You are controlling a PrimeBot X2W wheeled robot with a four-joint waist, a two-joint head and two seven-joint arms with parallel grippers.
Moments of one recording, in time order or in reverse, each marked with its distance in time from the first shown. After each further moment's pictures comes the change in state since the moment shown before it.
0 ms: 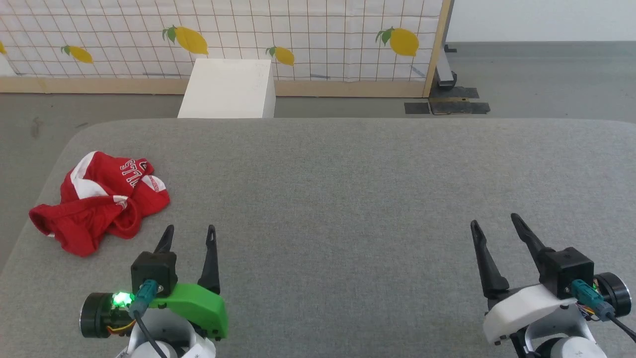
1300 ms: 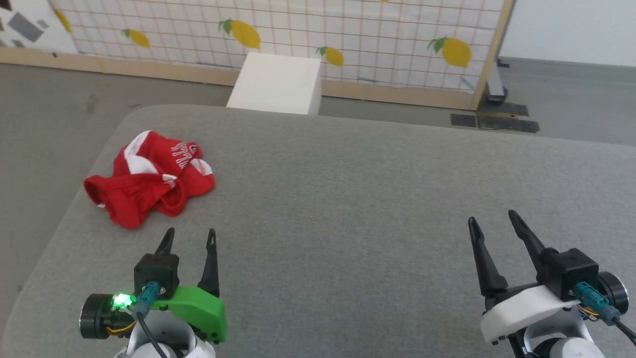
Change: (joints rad) left arm 0.000 0.040 -0.040 0.017 -0.017 0.026 -0.006; right arm 0.006 0.000 0.015 -0.025 0.042 0.000 -0.018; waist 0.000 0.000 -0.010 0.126
